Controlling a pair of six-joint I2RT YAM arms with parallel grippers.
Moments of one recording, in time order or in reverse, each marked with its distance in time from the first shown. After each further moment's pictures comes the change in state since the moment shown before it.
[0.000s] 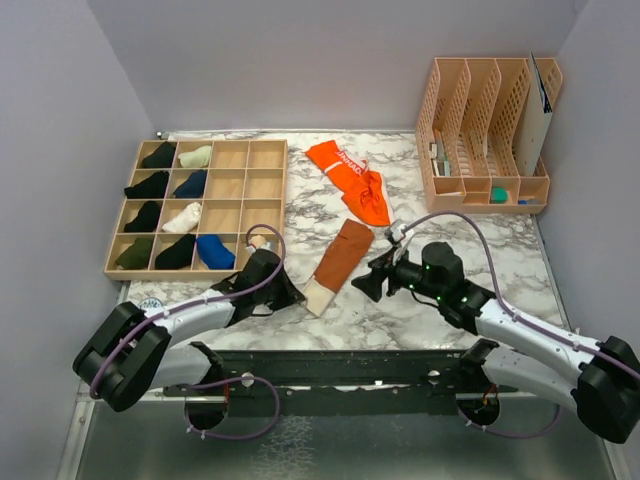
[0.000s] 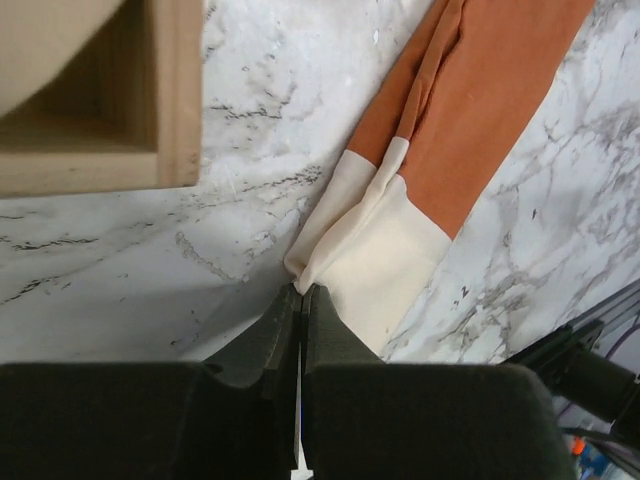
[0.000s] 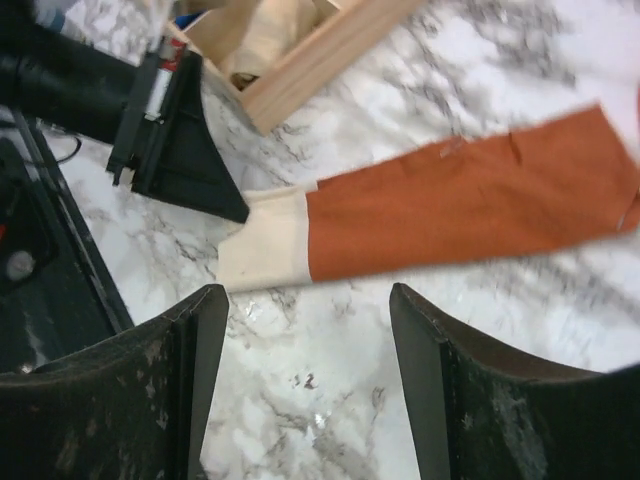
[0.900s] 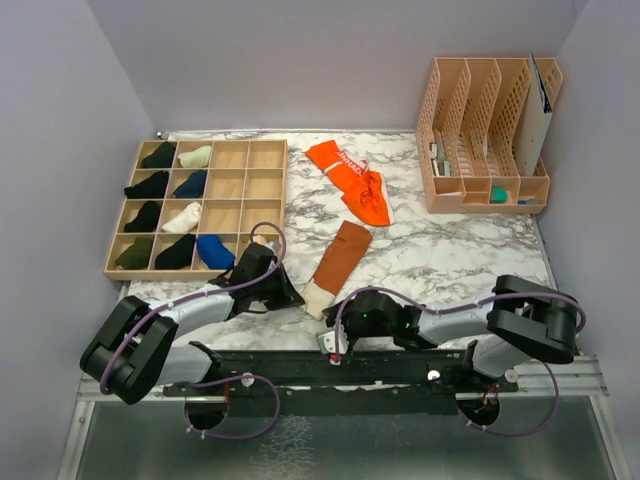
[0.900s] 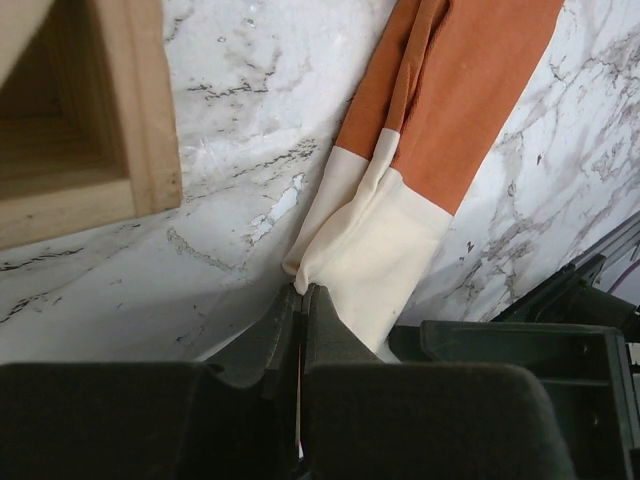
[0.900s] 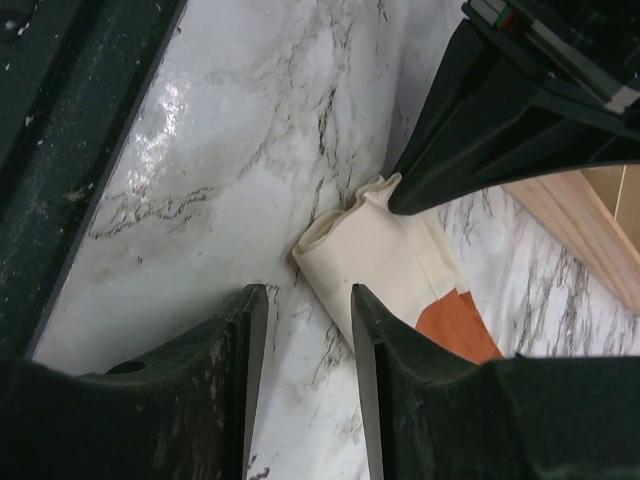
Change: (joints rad) left arm 0.101 0.056 0.031 -0.034 0.223 0.155; right arm 0.487 0.502 -0.016 0.282 0.085 -1.291
